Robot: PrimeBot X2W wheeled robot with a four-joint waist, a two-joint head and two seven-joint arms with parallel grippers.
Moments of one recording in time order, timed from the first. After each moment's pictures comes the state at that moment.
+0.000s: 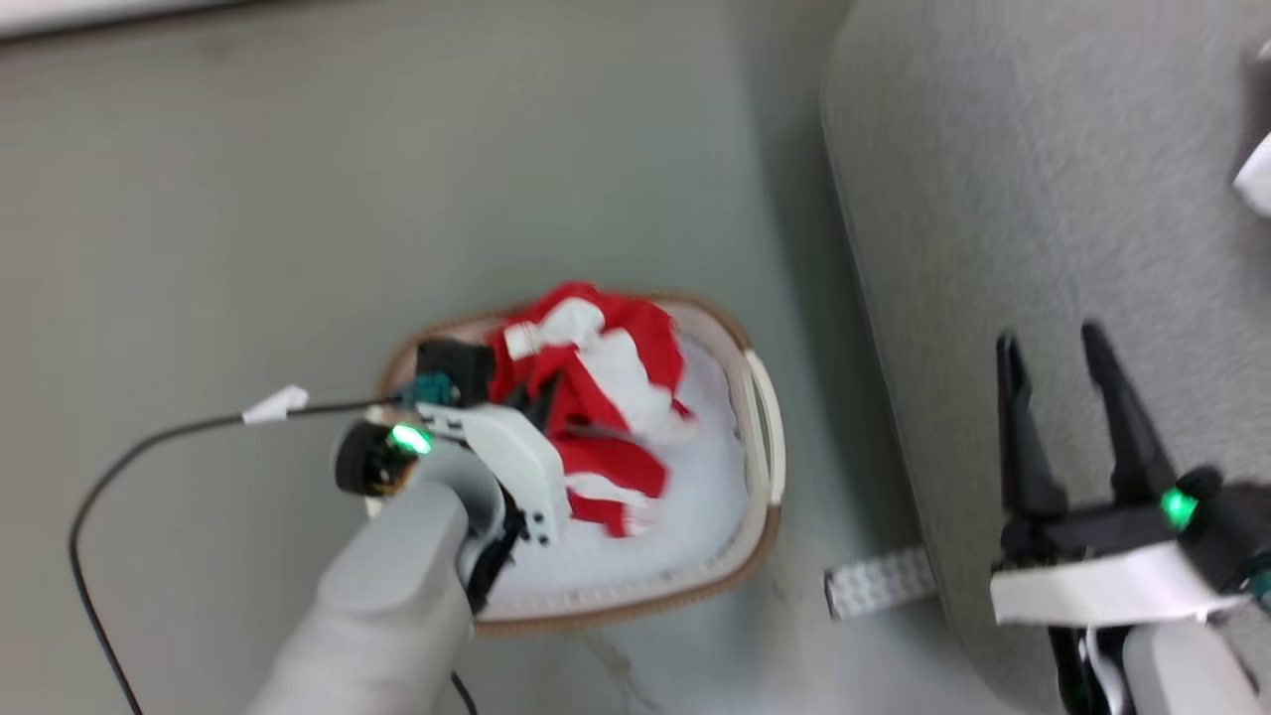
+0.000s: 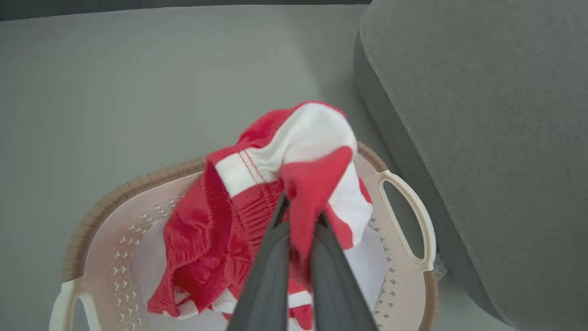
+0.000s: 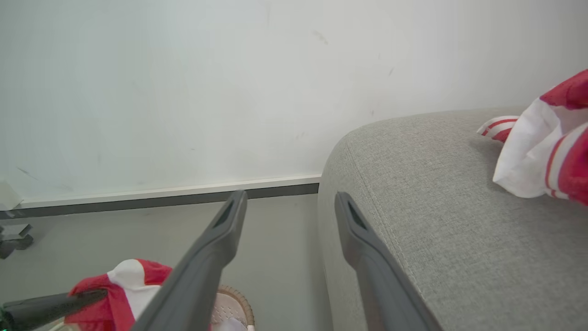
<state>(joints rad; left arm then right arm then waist) -0.85 0.05 -0.58 1.06 -0.49 -0.12 -0.18 -0.29 -0.05 0.10 0.09 0.29 0.13 -0.26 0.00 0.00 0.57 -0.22</state>
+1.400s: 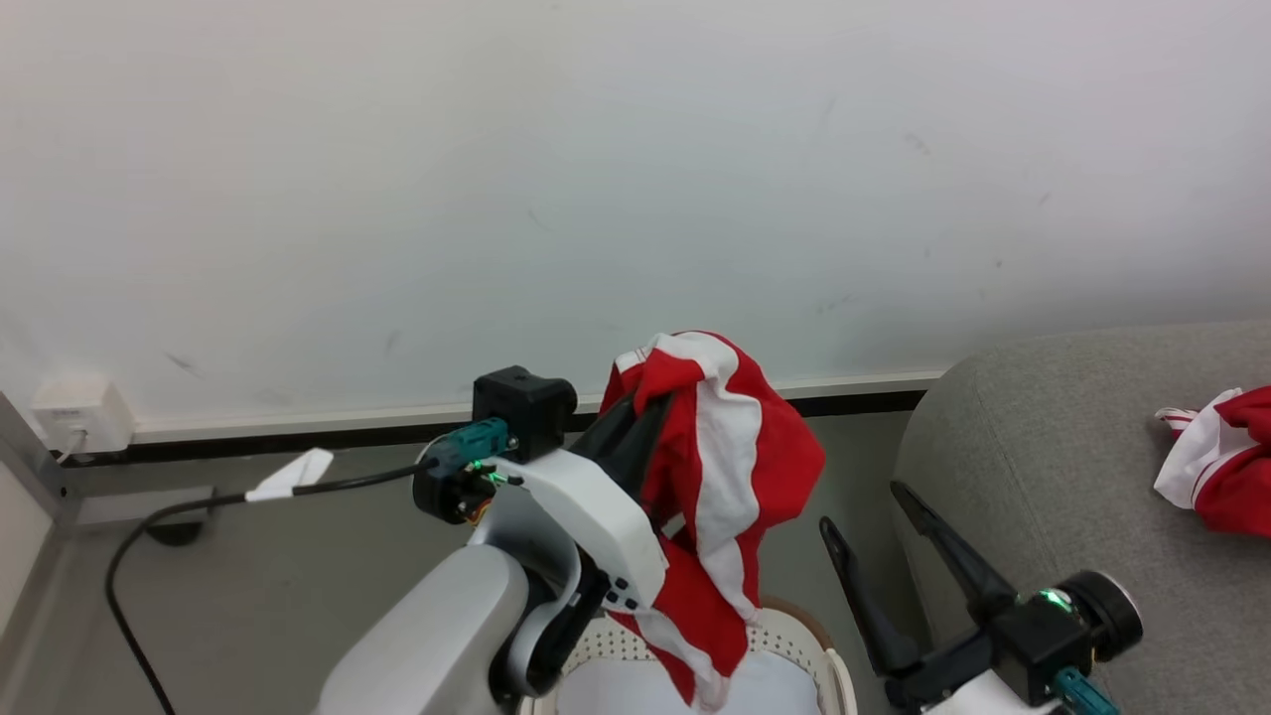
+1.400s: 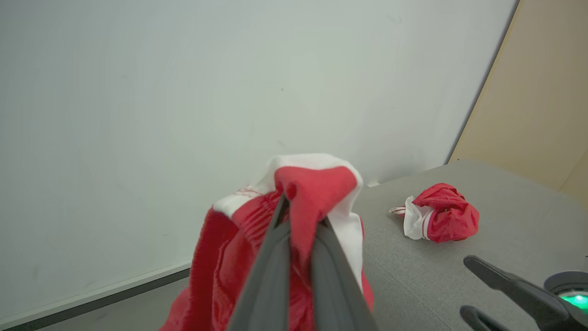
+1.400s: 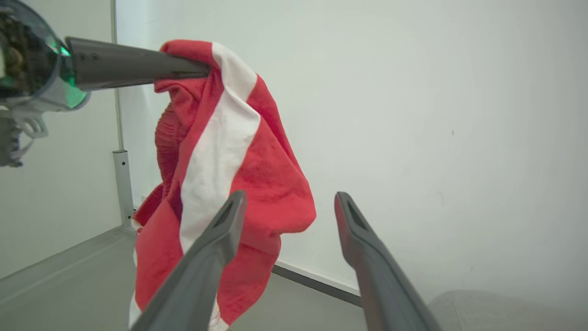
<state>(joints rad) -0.59 0.18 -0.69 0.23 -0.63 0.10 0.00 -0.15 -0.11 0.36 0.18 0.16 0.13 -0.26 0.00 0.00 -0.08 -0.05</state>
